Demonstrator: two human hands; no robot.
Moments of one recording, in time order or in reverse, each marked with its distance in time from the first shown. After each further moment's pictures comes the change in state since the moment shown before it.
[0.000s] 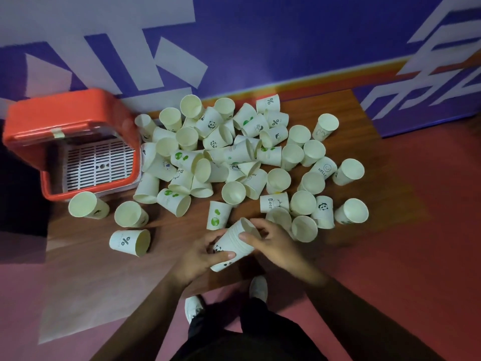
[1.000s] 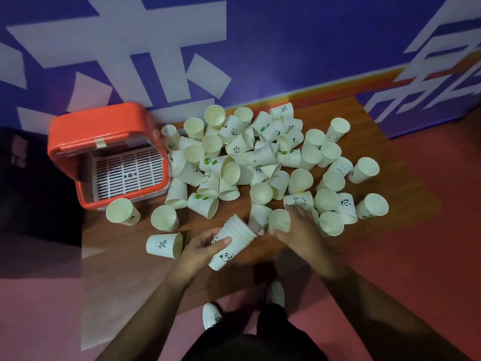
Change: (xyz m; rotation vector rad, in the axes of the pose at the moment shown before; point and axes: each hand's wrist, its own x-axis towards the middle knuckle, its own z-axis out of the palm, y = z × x) left_hand -0.056 0.019 -0.076 -0.176 0.146 -0.051; right_hand 0.023 0.003 0.040 -0.626 0.388 -0.044
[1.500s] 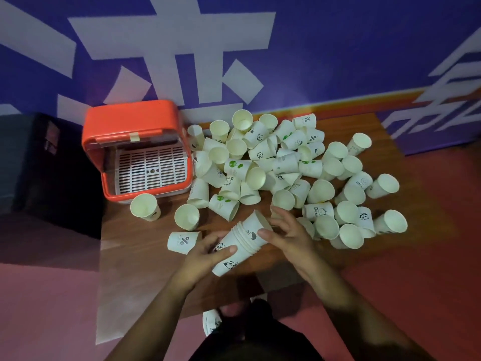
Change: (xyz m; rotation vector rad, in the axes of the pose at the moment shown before) left_hand -0.019 -0.002 -0.058 0.027 -0.023 0.065; right_hand -0.033 -0.117 -0.010 1.002 -0.226 0.122
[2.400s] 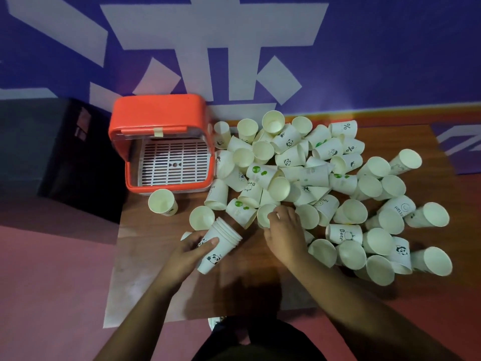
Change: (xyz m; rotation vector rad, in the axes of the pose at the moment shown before) left_hand 0.010 -0.003 -0.046 -0.077 0.258 -0.058; right_hand 0.111 0.034 0.027 -1.317 0.115 -0.470
